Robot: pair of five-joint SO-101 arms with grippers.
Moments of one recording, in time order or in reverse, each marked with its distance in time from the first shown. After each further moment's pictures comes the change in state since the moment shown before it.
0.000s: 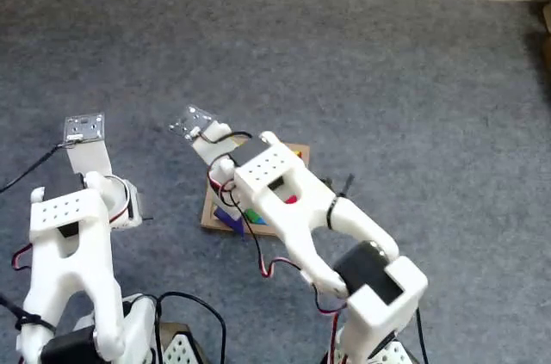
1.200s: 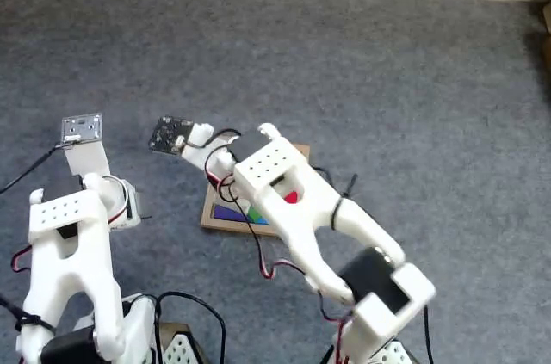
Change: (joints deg) left arm -0.6 0.0 0.6 -1.3 0.0; right arm -0.4 -8.7 -2.2 7.2 17.6
